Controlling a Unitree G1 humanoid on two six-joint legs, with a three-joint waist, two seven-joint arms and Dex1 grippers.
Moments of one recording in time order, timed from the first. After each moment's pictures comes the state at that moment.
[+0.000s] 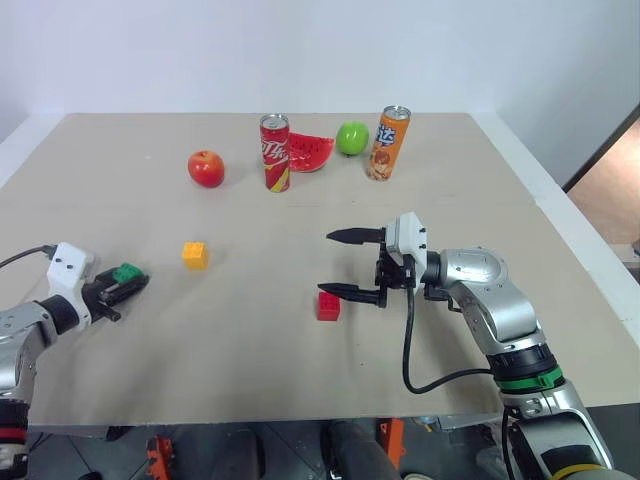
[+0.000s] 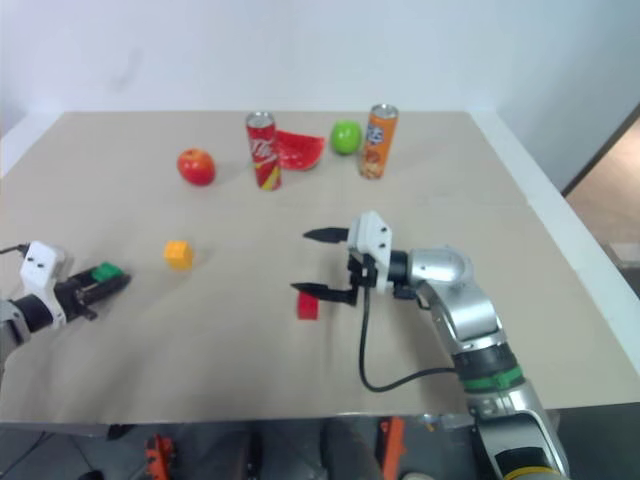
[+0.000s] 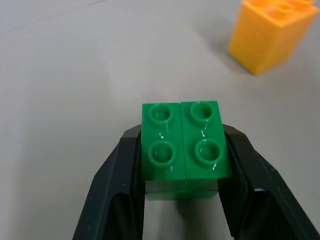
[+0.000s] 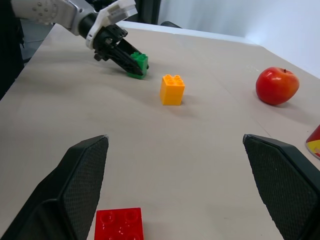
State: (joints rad) left arm -0.14 0.78 0.32 0.24 -0.37 0.24 -0.87; right arm -0.54 -0.50 0.15 -0.03 0.35 0.16 1.11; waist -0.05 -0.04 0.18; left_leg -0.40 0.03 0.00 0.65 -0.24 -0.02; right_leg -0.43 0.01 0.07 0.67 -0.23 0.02
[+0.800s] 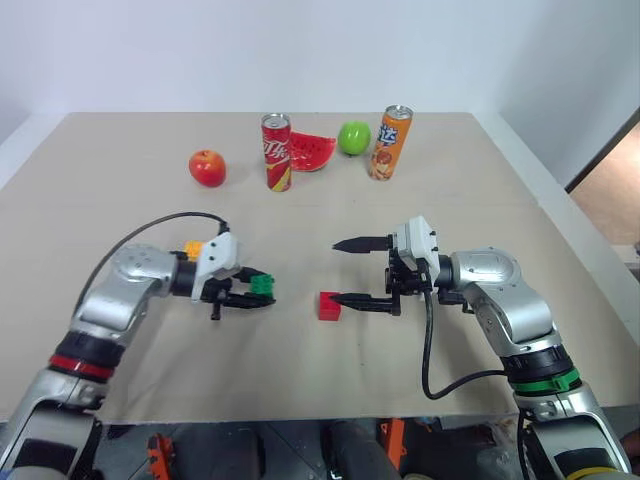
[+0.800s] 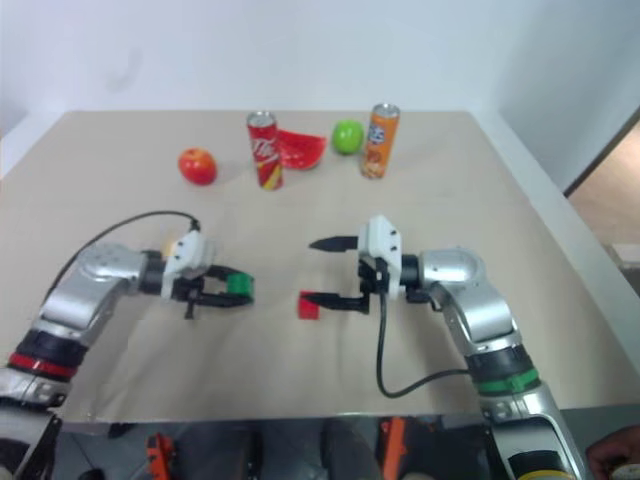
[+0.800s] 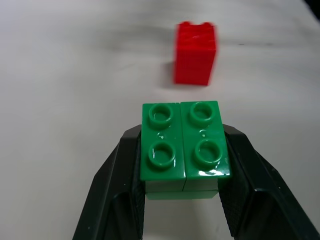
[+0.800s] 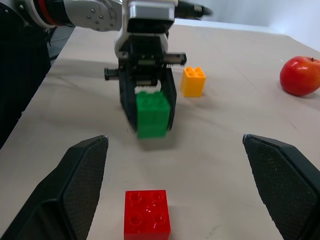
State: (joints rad) left arm -0.58 0.66 -0.23 0.15 -0.29 0.20 -1.36; right arm -0.53 -0.57 0.14 -0.05 0.41 0.21 1.19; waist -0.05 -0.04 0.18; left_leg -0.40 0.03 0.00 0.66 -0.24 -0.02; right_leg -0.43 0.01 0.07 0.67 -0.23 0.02
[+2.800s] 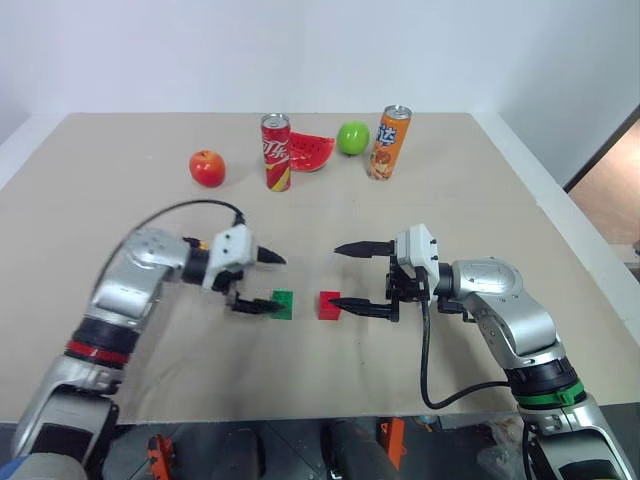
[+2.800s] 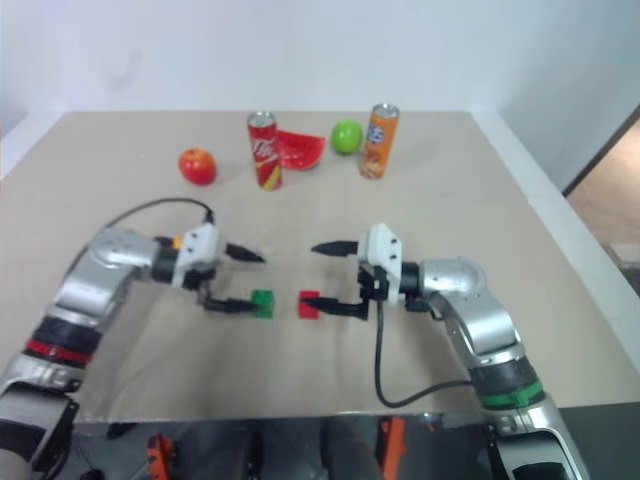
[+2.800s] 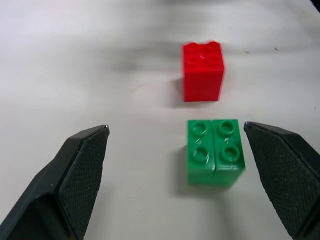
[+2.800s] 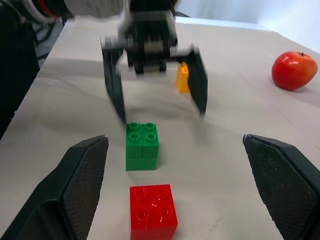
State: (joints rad) left arm -0.56 0.68 -0.10 0.01 -0.28 0.31 -1.33; right arm -0.47 -0.58 0.14 -0.12 0.41 0.22 1.13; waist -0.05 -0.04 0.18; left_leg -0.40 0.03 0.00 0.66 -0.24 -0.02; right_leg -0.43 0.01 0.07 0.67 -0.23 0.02
